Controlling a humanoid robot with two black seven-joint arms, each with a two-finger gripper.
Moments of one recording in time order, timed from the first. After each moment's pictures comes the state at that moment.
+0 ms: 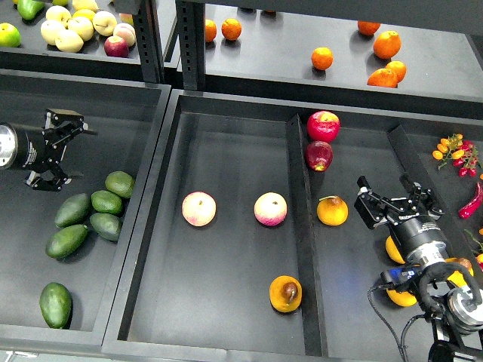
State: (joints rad) left arm -0.87 0.65 -0.46 -0.78 -0.03 -0.49 0.49; right arm 0.03 -0.05 1.59 1.23 0.29 0.10 -0.37
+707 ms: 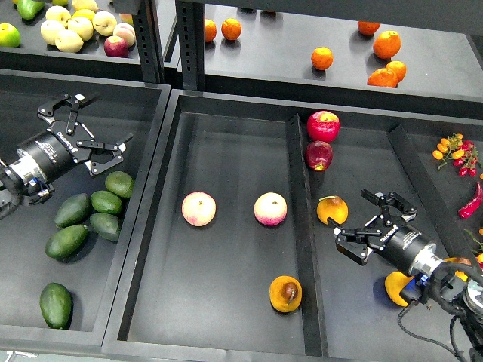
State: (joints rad) left arm -0.41 0.30 -1.30 -0.90 -0.23 -0.49 0.49; right arm 0.08 -0.37 1.23 1.25 0.30 0.11 -0.49
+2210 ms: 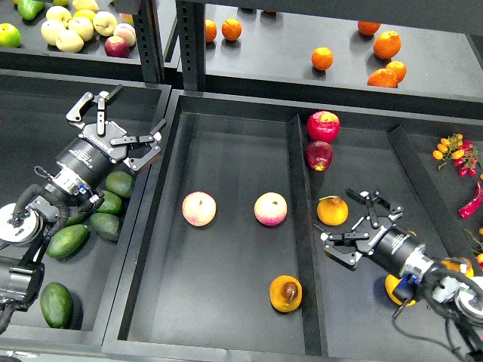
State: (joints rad) left arm -0.34 0.05 -1.48 -1.00 -0.11 -0.49 0.49; right arm 0.22 -0.58 1.04 1.31 0.25 0.23 -0.49
